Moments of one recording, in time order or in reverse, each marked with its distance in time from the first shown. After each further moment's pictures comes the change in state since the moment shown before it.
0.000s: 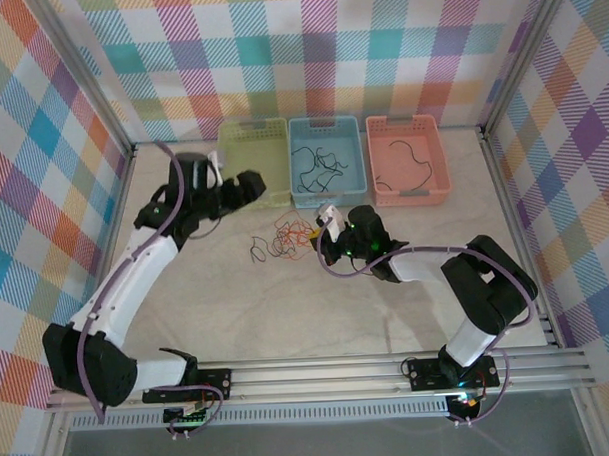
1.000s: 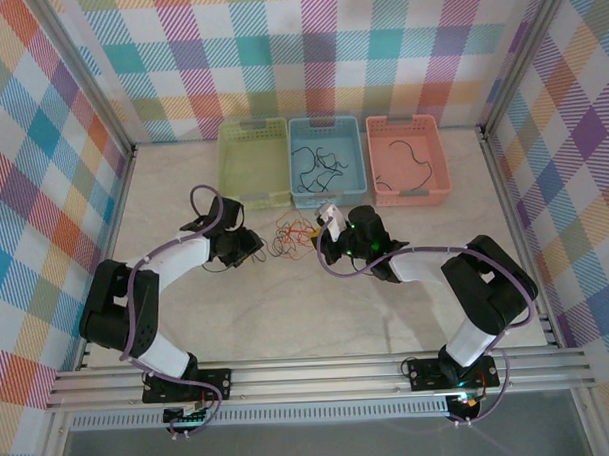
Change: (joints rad) left arm -0.010 0.293 -0.270 0.109 -0.121 -0.208; right arm 0.000 0.000 0.000 -0.001 0.023 0.000
